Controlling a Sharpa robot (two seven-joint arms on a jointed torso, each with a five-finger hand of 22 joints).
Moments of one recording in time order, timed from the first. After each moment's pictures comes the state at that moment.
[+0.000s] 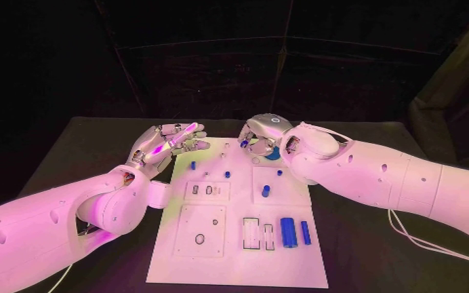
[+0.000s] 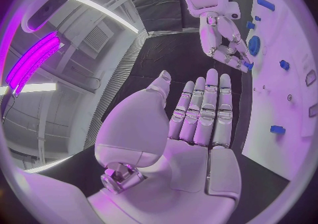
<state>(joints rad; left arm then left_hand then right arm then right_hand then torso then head) 1.15 -0.91 -0.02 1.63 -0.02 -0.27 0.54 1.28 0.02 0.05 0.13 0.05 0.96 0.23 0.10 0.07 1.04 0.17 0.13 0.07 1.10 0.12 0.18 0.17 0.17 0.87 0.24 0.24 0.08 1.22 -0.58 0.02 1.30 -1.67 -0.34 -0.10 1.26 0.04 0.42 -0.28 0.14 1.12 0.14 0.07 0.07 1.24 0.08 0.06 0.07 1.47 -0.01 1.28 1.05 0.15 1.30 0.08 1.15 0.79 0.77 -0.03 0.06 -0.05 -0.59</state>
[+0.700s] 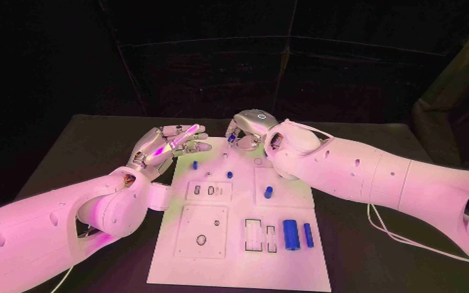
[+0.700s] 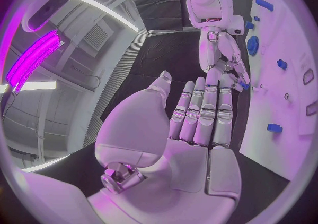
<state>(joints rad) 1.15 -0.91 -0.02 1.64 -0.02 -0.27 0.54 1.28 0.02 0.06 0.13 0.05 0.96 0.23 0.10 0.07 1.04 0.17 0.12 0.07 1.10 0.12 0.18 0.17 0.17 0.87 0.24 0.24 0.08 1.24 -0.45 0.02 1.17 -1.67 -0.38 -0.08 1.25 0.02 0.44 -0.27 0.14 1.11 0.14 0.07 0.07 1.24 0.08 0.06 0.07 1.47 -0.01 1.29 1.05 0.15 1.30 0.08 1.16 0.81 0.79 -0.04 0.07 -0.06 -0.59</state>
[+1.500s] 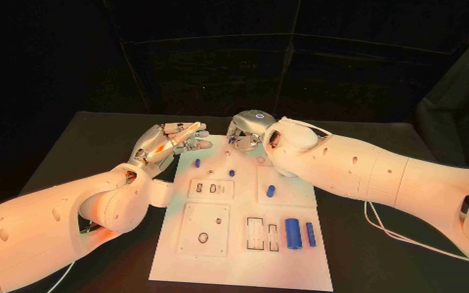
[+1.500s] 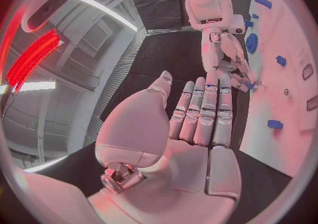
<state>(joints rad) 1.15 -0.92 -0.02 1.64 -0.02 -0.27 0.54 1.29 0.03 0.06 0.12 0.05 0.96 0.23 0.10 0.07 1.04 0.17 0.12 0.07 1.10 0.12 0.18 0.17 0.17 0.88 0.25 0.24 0.08 1.24 -0.43 0.02 1.14 -1.68 -0.30 -0.09 1.23 0.00 0.46 -0.25 0.11 1.10 0.15 0.07 0.07 1.25 0.08 0.06 0.07 1.47 -0.01 1.29 1.04 0.15 1.30 0.08 1.17 0.82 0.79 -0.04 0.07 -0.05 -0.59</state>
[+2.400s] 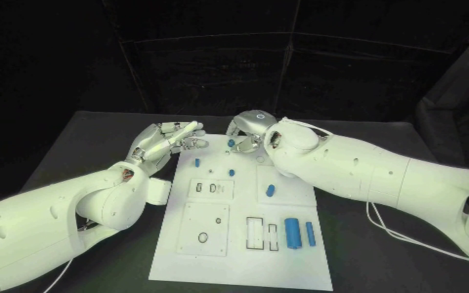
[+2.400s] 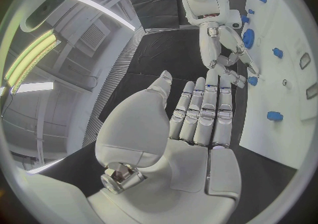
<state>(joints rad) 1.16 -0.92 -0.02 1.62 -0.02 -0.26 0.52 1.29 0.03 0.06 0.12 0.05 0.96 0.23 0.10 0.07 1.03 0.17 0.12 0.07 1.10 0.12 0.17 0.17 0.17 0.88 0.25 0.24 0.07 1.24 -0.44 0.02 1.16 -1.71 -0.31 -0.11 1.19 -0.11 0.33 -0.18 0.10 0.95 0.17 0.07 0.07 1.04 0.11 0.09 0.07 1.46 0.02 1.23 0.94 0.15 1.24 0.12 1.12 0.73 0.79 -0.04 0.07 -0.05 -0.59</state>
